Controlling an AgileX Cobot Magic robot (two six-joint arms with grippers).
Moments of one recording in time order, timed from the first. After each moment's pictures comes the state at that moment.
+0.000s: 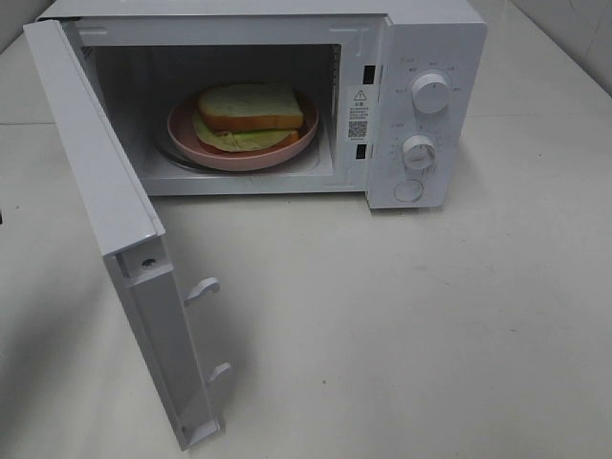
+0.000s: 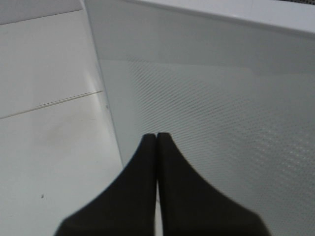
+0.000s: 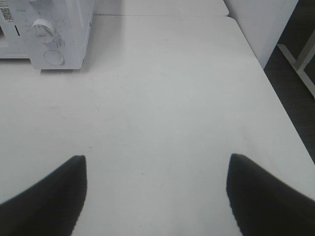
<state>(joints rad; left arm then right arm) -0.03 1.29 -0.28 0.49 -0.75 -0.24 0.02 0.00 -0.50 -0.13 1.00 0.06</state>
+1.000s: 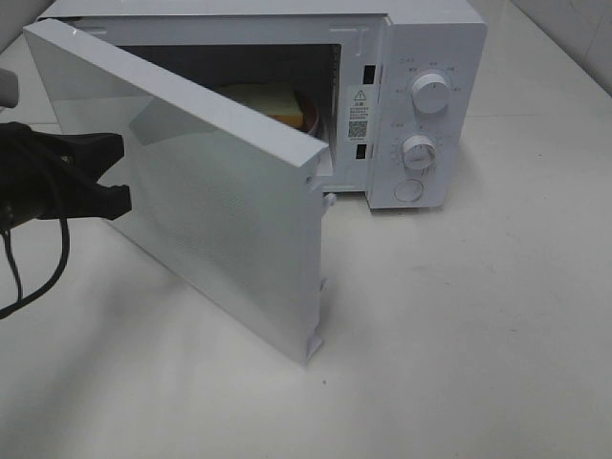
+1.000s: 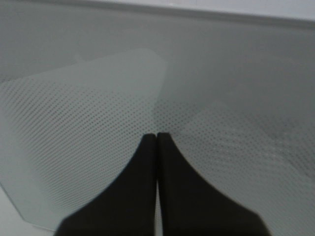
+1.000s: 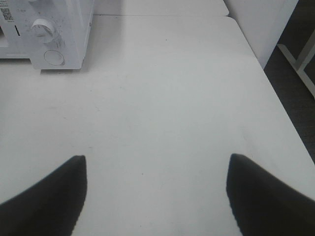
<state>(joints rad) -0.37 1.55 -0.43 0.19 -0.81 -0.14 0.02 0.00 -0.50 -0.13 1.00 0.06</state>
